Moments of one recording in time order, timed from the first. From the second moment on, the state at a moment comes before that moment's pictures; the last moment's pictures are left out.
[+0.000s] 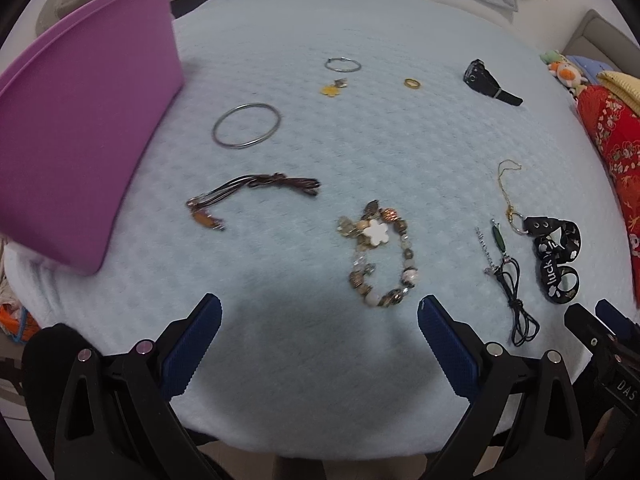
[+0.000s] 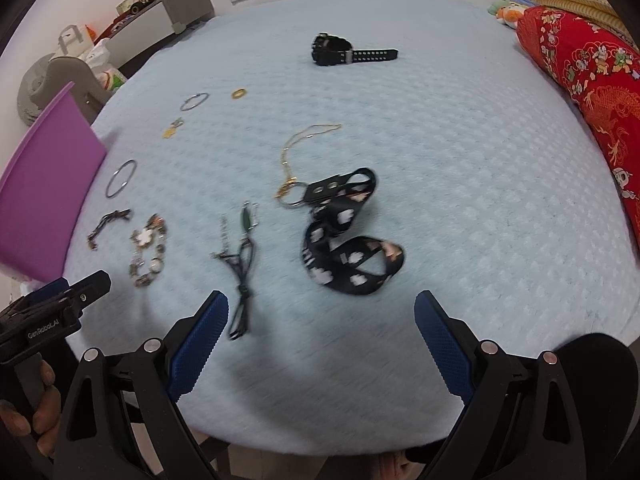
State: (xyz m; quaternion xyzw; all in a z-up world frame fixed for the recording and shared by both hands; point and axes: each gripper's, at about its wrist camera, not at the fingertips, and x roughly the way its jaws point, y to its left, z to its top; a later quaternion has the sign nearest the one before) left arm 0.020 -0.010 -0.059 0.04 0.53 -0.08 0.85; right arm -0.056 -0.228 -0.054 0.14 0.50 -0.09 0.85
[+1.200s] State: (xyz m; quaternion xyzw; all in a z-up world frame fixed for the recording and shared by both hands) left arm 0.051 -0.058 -0.114 0.06 0.50 -0.06 0.86; right arm 0.009 -0.253 -0.110 0.07 0.52 -0.10 0.84
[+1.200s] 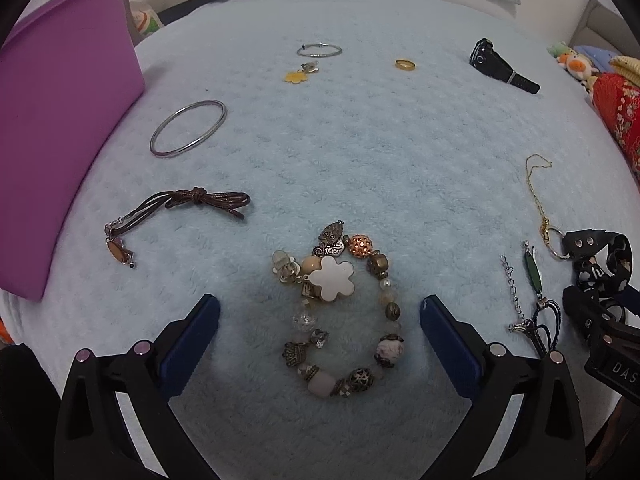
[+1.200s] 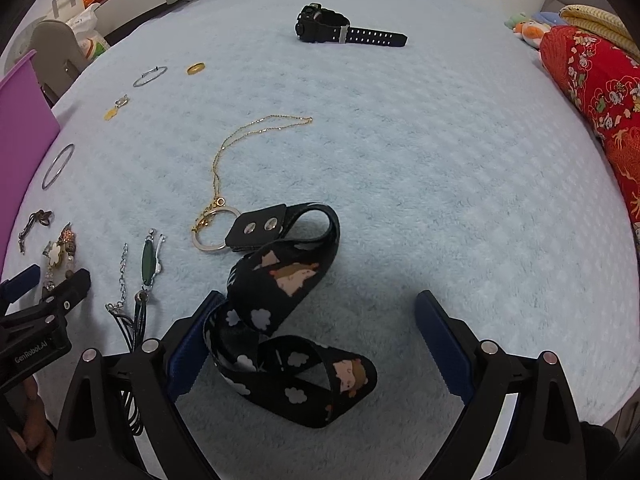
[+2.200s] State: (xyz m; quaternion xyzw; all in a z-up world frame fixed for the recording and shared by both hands) left arm 0.033 -0.051 -0.049 0.02 0.48 -0.14 0.87; right arm -0.013 -0.246 -0.064 0.15 0.47 -0.01 0.87
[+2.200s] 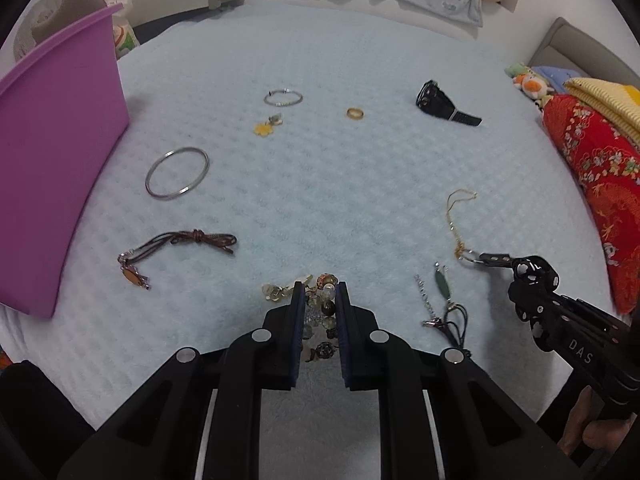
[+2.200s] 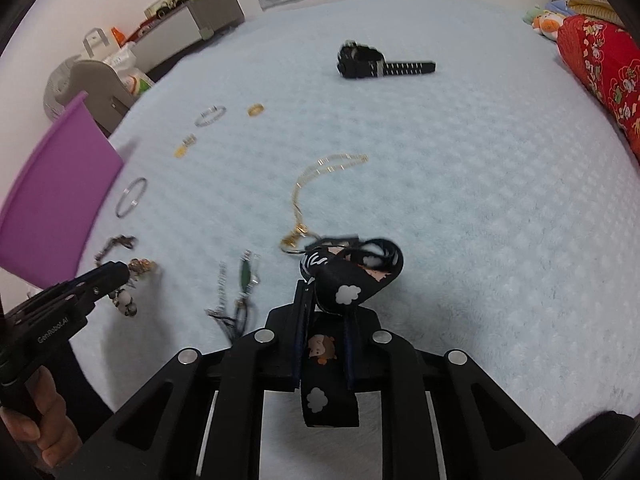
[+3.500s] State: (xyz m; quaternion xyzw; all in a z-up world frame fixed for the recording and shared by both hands) left arm 0.087 0.186 0.216 -0.07 0.33 -0.02 0.94; right arm 0.130 0.012 0.271 0.08 0.26 0.30 0.91
